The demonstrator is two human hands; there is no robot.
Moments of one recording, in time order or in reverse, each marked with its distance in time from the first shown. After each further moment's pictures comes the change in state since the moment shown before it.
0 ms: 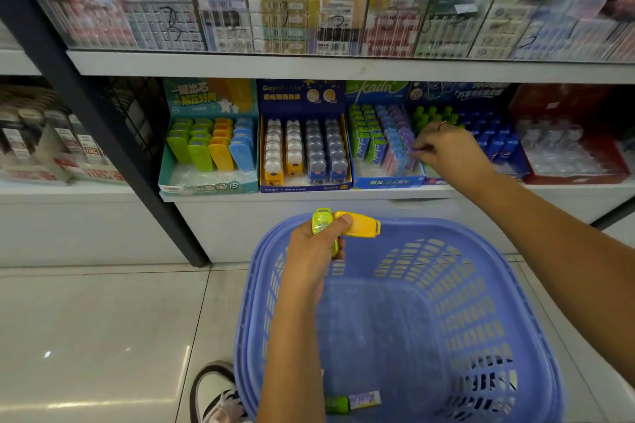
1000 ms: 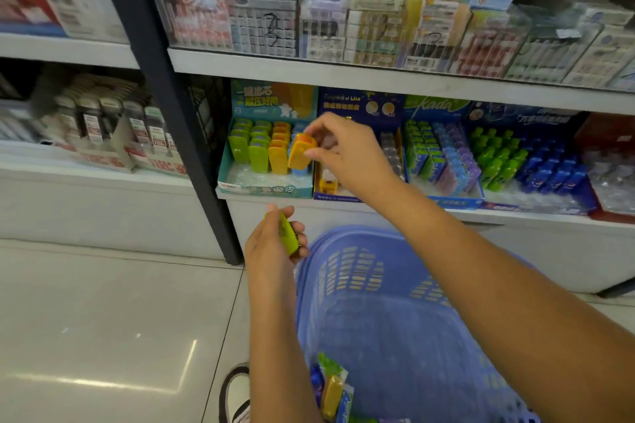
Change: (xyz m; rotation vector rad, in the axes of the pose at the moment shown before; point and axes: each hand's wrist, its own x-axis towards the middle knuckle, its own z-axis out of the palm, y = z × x) left_hand -0.006 0.044 -0.088 -0.418 0.344 0.115; right_hand 0.049 -0.231 0.016 0.656 -0.042 -0.130
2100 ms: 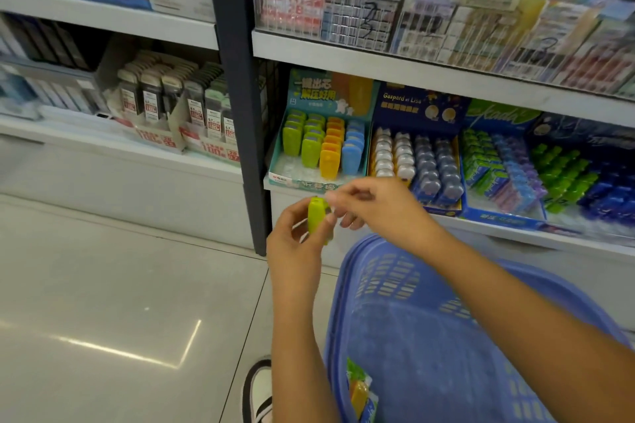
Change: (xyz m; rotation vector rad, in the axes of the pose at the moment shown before) left_hand 0.022 0.004 -0.044 0.277 -0.049 0.329; right_hand -0.036 -0.022 0.042 0.310 -0.320 0.308
